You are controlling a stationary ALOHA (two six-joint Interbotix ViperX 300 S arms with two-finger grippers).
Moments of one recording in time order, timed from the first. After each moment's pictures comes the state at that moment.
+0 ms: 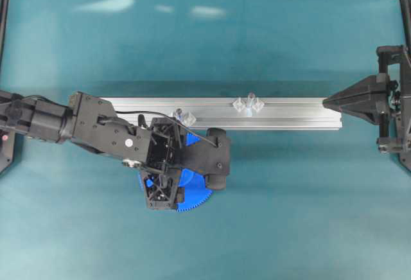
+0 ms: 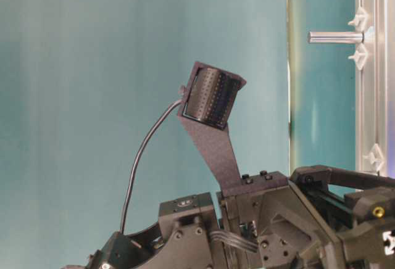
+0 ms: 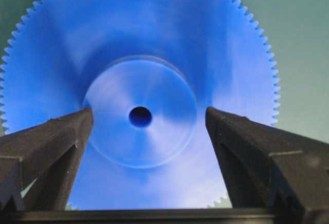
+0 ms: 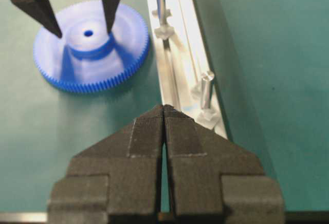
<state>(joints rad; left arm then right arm) -0.14 0.23 0.34 0.02 0.69 -0.12 -0.08 -0.92 1.20 0.02 0.11 0.08</state>
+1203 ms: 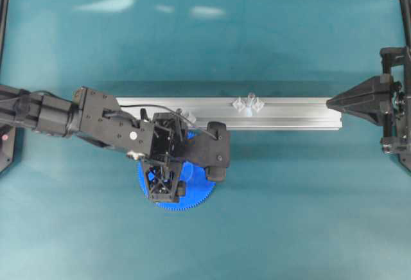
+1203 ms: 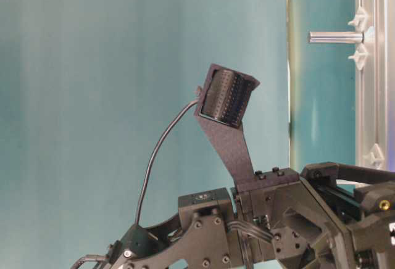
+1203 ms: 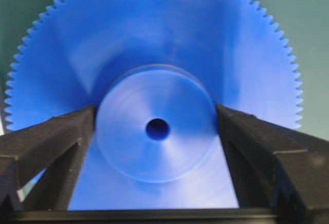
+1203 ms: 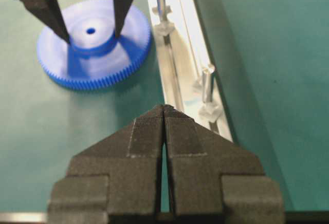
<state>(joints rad) -0.11 0.25 0.35 0.02 0.69 -0.08 -0.08 -0.96 1.23 0.02 0.12 0.11</state>
